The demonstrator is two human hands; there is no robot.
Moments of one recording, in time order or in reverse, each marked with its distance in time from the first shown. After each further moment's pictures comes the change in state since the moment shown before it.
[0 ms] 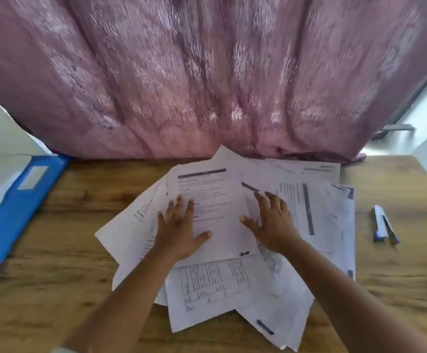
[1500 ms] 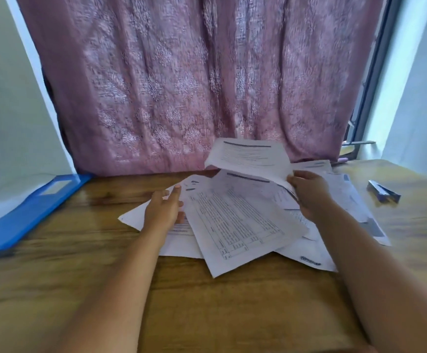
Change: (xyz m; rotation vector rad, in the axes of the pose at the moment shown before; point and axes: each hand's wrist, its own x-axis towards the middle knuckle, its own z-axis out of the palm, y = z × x) left_hand -0.053 -0.080 0.029 -1.238 0.598 -0.059; right_hand -0.052 -0.009 0.031 1.183 0.608 0.125
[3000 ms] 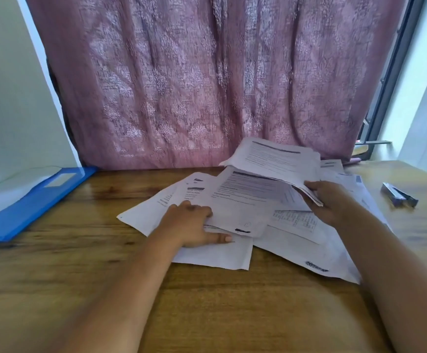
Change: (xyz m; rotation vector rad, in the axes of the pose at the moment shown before) left_hand -0.037 0.019 0.014 1.321 -0.516 0.453; right_hand 0.007 -0.001 -0.019 0.395 -0.100 0.292
